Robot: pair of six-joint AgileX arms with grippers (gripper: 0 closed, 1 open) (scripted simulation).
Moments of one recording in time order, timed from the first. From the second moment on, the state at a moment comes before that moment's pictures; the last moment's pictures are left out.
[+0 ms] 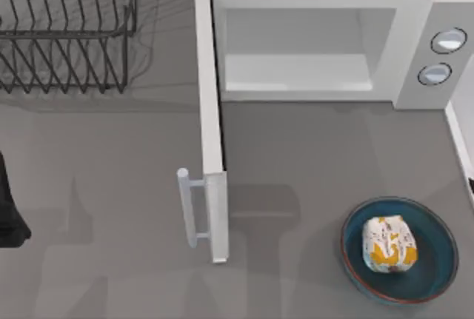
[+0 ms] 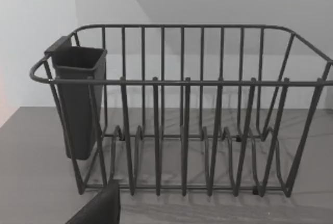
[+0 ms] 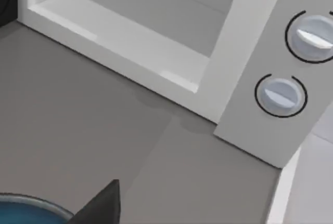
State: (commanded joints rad) left arm 0.00 0.00 0.00 0.00 0.00 0.00; right arm 0.03 0.45 0.19 -0.05 -0.31 -0.36
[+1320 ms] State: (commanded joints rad) left arm 0.00 0.00 0.00 0.00 0.00 0.00; right arm 0.00 0.00 0.00 0.00 0.00 0.00
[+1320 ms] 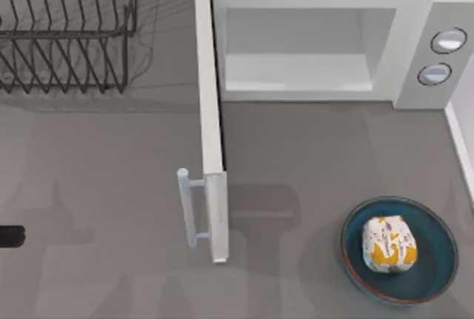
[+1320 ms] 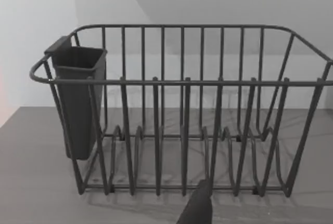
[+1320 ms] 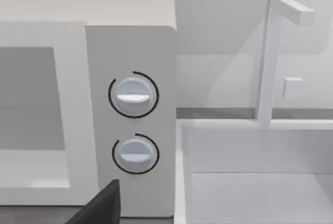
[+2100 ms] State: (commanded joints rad) left arm 0.00 0.00 0.00 0.00 0.00 0.00; right arm 0.00 0.00 0.00 0.00 0.00 0.00
